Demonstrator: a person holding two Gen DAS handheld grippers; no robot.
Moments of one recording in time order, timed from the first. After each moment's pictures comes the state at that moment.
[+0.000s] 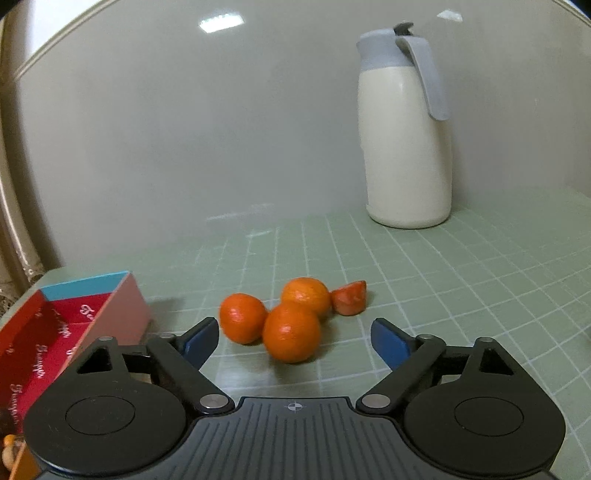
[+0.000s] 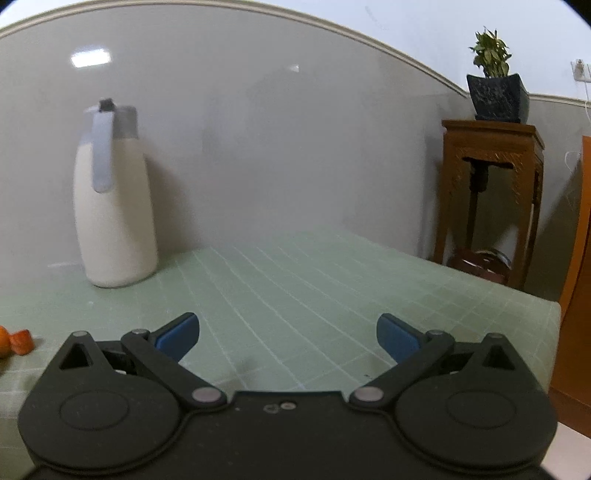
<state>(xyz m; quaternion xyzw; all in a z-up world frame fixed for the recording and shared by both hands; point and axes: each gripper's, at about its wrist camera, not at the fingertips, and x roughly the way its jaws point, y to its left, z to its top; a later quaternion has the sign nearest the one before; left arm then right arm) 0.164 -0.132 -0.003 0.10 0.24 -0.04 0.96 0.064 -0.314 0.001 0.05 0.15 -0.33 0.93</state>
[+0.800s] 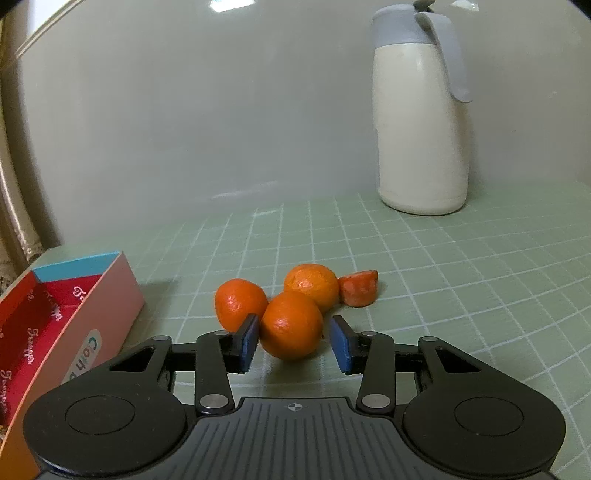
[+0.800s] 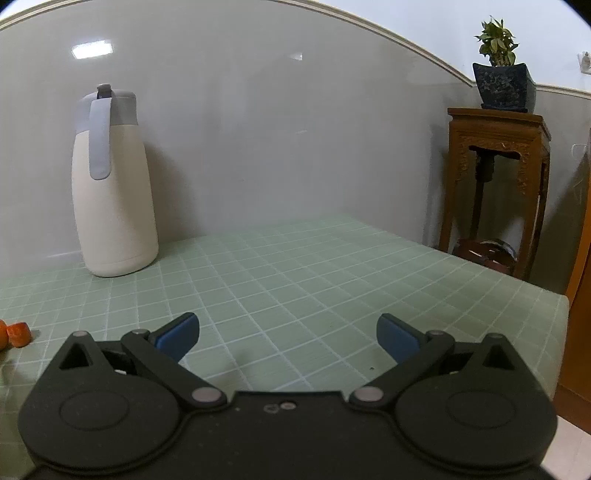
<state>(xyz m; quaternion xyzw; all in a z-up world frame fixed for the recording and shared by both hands) 0.184 -0.131 -0.010 0.09 0.27 -0.02 0.96 0.070 -0.322 -0.001 0.06 0.17 -0.32 0.93</state>
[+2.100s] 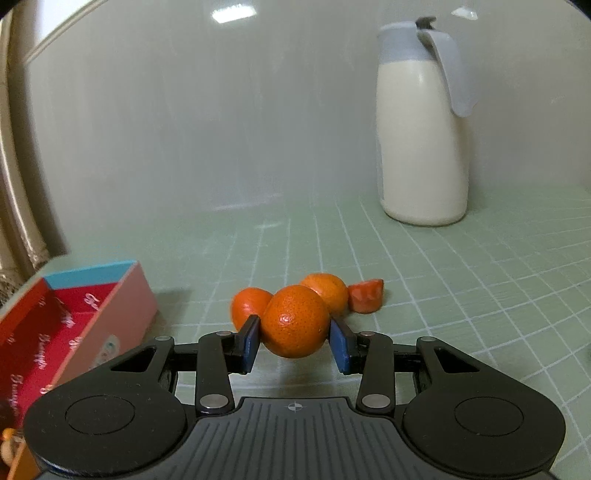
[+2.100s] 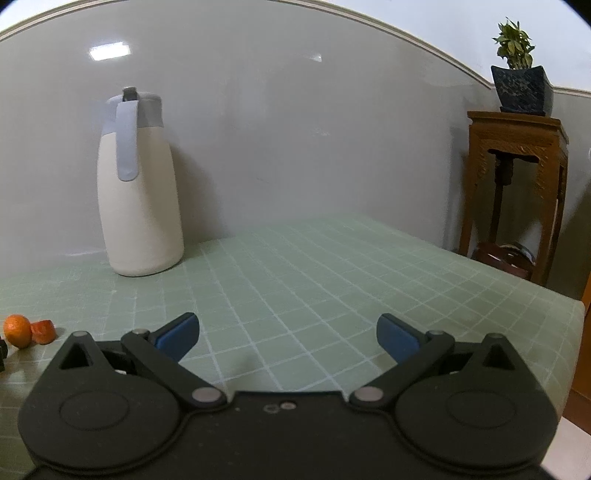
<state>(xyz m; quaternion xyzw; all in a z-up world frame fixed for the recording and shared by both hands) 0.168 -0.120 0.000 0.09 0.25 -0.02 0.96 0.071 -0.313 0.003 0.06 0.17 -0.28 0.94</state>
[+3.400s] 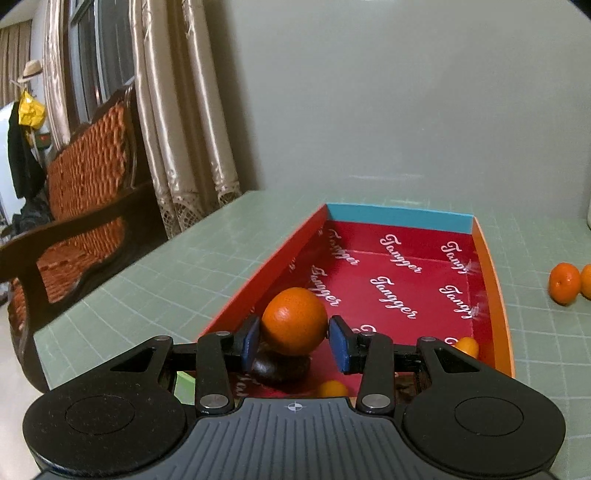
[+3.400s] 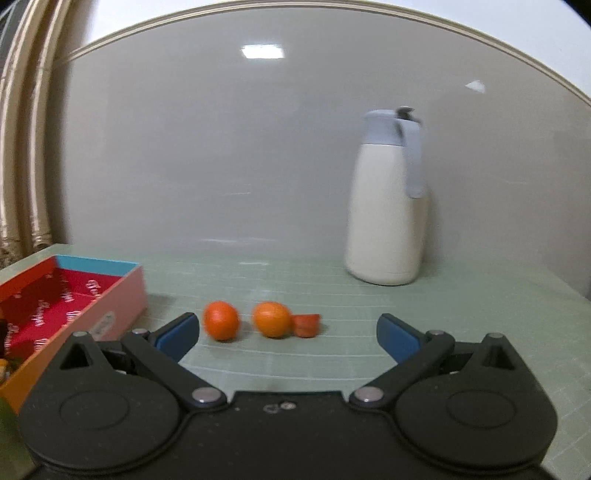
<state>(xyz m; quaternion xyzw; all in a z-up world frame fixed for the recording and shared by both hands) 0.128 0.089 0.014 0.04 0.27 0.21 0.94 0.105 -0.131 0.018 -0.01 0.16 -0.03 0.99</state>
